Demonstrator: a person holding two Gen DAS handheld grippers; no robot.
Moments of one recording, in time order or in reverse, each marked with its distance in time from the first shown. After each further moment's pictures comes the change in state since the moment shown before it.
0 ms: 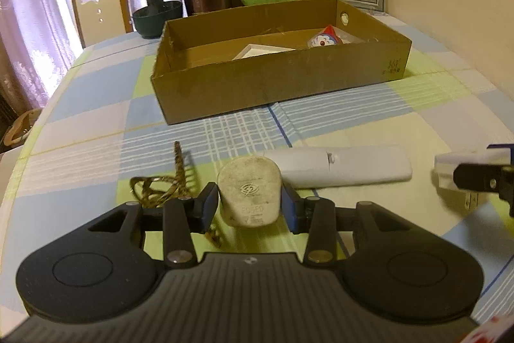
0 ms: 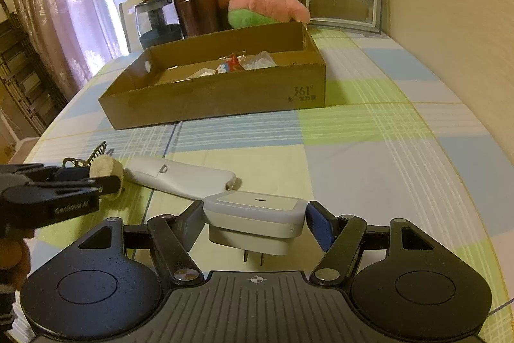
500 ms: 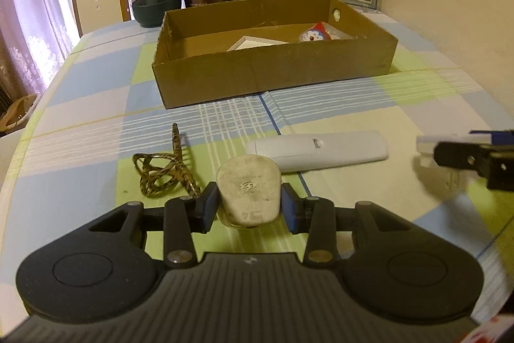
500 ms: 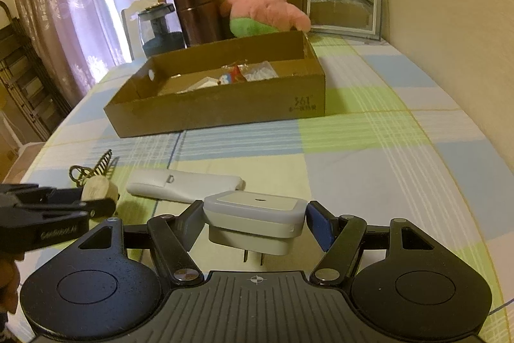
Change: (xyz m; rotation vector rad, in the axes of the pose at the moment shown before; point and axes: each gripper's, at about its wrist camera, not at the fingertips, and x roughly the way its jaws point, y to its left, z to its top) left arm -0.031 0.000 -0.010 -0.033 0.030 -0.031; right arm -0.011 0.001 0.007 0.001 -0.026 0.013
